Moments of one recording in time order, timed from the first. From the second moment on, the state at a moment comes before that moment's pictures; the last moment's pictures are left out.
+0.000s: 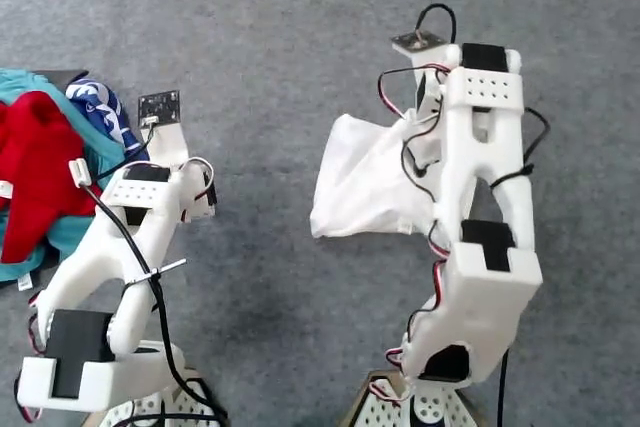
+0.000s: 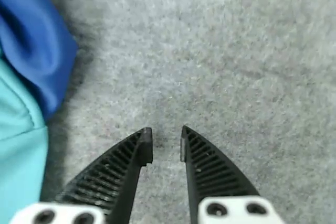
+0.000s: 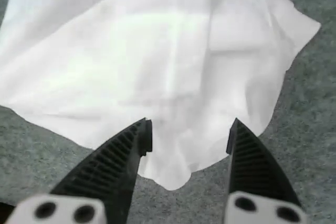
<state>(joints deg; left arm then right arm) -1.8 -10.5 46.6 41.3 12.4 5.4 22.5 -16.1 96.0 25.7</state>
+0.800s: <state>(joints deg) -1.8 -10.5 46.5 41.3 12.4 2.6 28.0 -16.0 94.0 25.7</state>
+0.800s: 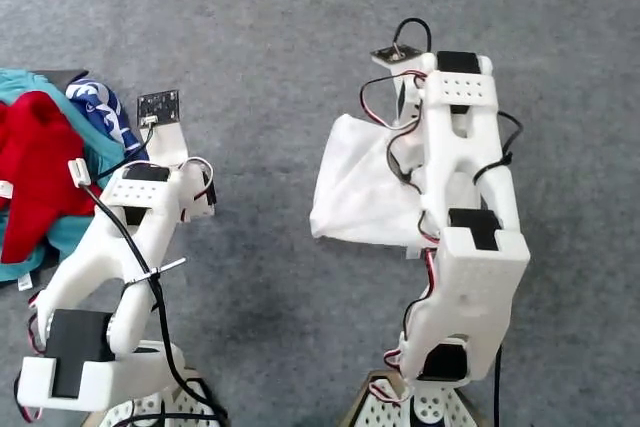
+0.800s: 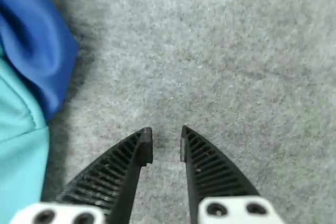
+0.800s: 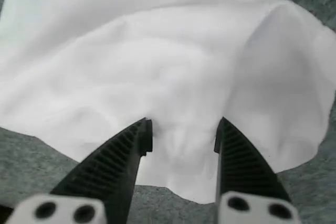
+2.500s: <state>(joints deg) -1.8 -10.5 46.5 41.3 12.4 21.6 2.6 12.4 97.5 38.6</state>
